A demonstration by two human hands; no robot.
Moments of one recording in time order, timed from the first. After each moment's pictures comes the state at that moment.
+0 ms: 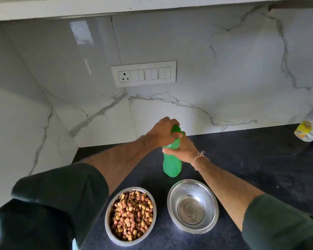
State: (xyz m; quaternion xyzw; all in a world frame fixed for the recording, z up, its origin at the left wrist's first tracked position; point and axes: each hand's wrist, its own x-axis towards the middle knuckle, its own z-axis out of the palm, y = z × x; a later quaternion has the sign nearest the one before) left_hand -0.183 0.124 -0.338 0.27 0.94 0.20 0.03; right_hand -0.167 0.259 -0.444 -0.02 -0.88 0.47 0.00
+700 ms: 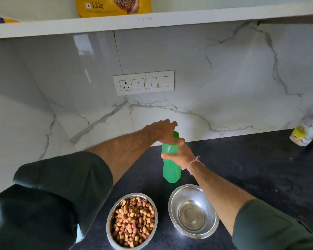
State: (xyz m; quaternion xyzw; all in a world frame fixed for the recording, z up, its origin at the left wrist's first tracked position) left_hand -0.194 0.132 -0.299 0.30 0.95 -0.02 0.10; right_hand -0.167 0.248 -0.451 -0.05 -0.86 0.51 0.02
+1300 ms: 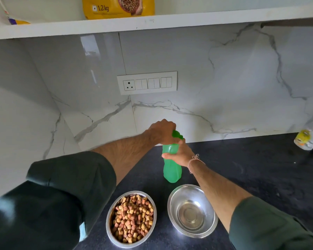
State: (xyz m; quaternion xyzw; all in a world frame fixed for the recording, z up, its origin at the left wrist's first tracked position) left_hand -0.185 0.126 -0.308 0.27 0.96 0.03 0.03; right_hand -0.170 0.250 -0.447 -0.02 -0.88 0.47 0.00
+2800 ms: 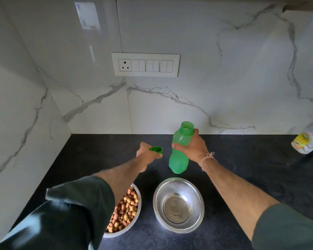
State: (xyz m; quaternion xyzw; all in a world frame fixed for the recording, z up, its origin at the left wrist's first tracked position) left_hand -0.171 0.110 -0.470 -0.16 0.81 0.54 0.17; right_hand -0.150 0.310 -0.432 -0.09 -0.88 0.47 0.04
